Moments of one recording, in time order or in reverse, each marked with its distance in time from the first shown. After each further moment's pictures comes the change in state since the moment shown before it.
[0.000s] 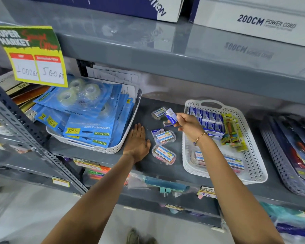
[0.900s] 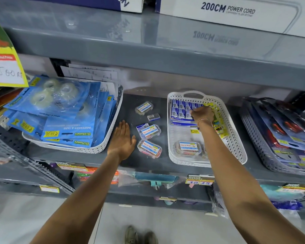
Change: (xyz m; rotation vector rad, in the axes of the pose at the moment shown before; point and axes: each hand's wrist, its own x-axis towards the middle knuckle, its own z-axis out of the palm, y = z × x) left_hand -0.002 -0.003 0.008 -0.025 0.033 -0.002; right_hand 0.014 0.025 -0.077 -0.523 0.553 0.398
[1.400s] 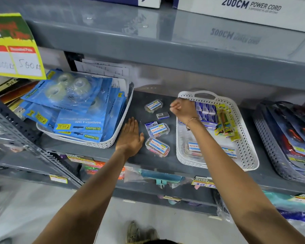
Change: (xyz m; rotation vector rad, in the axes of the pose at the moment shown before) left_hand -0.002 0.001 -0.003 0.007 -0.014 -0.003; right_hand -0.043 -0.057 0.029 0.127 -0.186 -0.563
